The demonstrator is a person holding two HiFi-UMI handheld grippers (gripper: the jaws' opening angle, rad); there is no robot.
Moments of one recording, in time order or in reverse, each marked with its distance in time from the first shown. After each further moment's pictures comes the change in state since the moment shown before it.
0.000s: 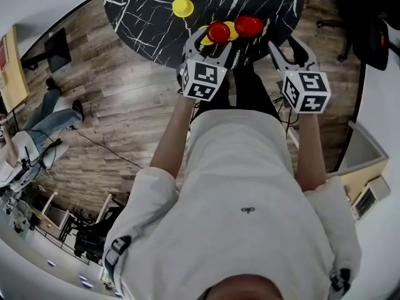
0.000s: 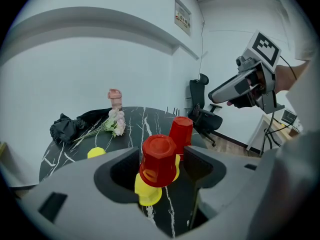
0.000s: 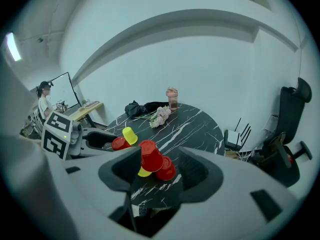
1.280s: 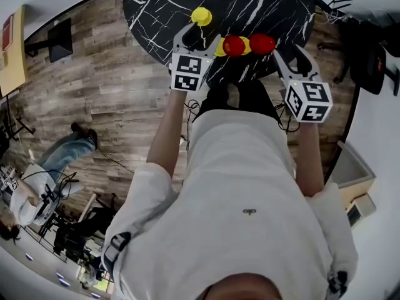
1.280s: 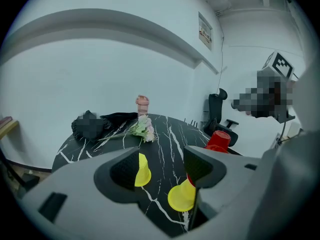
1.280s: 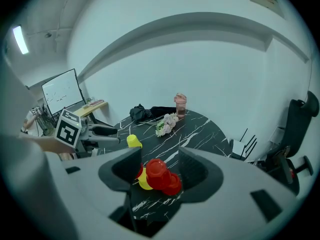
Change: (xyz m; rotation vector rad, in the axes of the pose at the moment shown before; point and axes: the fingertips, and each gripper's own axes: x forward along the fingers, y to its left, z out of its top) left arm -0.025 0.103 0.012 -0.152 -0.126 0.121; right arm 0.016 0.028 0.044 -0.077 -0.020 0.029
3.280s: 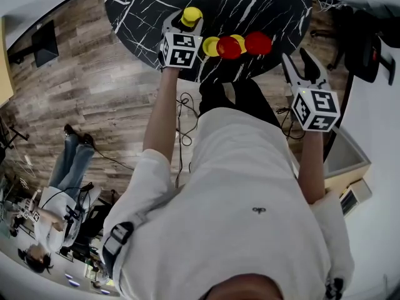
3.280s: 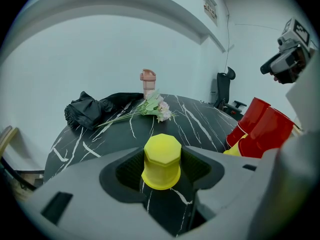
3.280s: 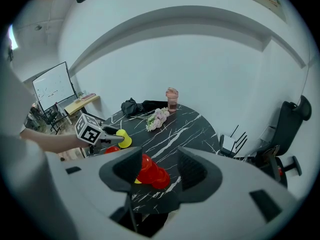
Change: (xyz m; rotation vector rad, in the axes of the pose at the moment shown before) left arm 0.082 0.061 -0.061 0.049 0.199 0.051; right arm -0.002 -0.029 -0.003 0.008 0.087 -0.081
